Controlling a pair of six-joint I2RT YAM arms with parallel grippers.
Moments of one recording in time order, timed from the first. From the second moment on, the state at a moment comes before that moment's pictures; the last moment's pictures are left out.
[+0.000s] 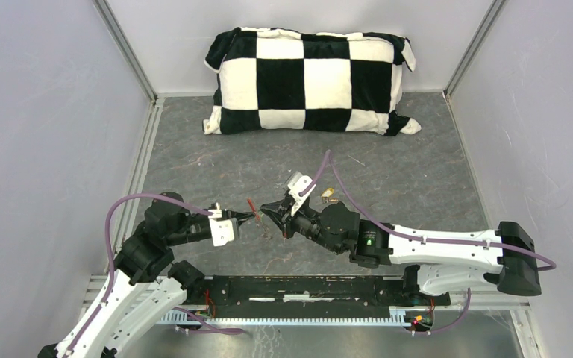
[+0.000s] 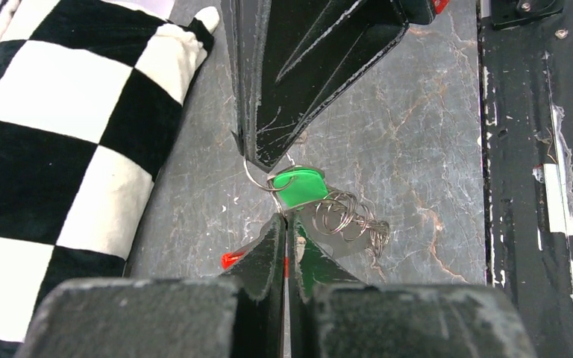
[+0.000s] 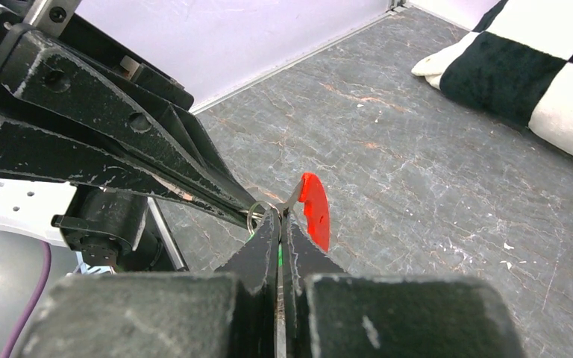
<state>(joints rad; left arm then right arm) -0.60 0.45 0.72 -0.56 0.64 0.69 1.35 1.20 0.86 0.30 0.37 0.13</state>
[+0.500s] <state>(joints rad) -0.60 0.46 0.72 -0.52 0.64 0.69 1.35 1.17 0.83 0.31 0.39 0.13</state>
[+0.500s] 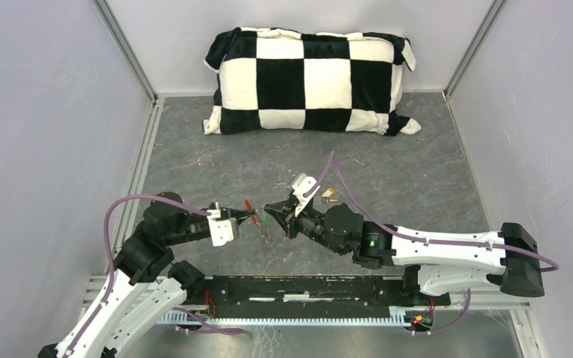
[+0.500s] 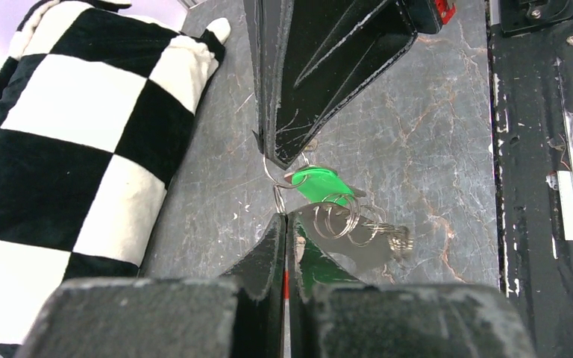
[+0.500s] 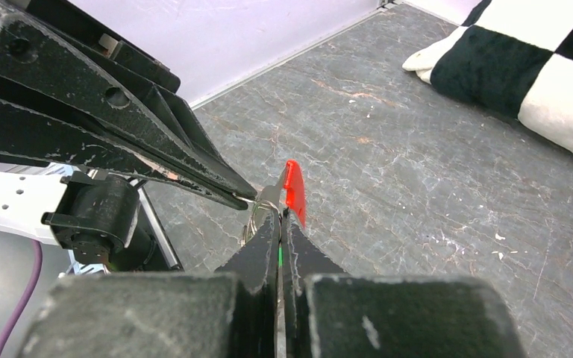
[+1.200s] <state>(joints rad) -0.60 0.46 0.72 -0.47 0.69 0.69 1.34 1.16 0.77 0.30 0.40 0.13</state>
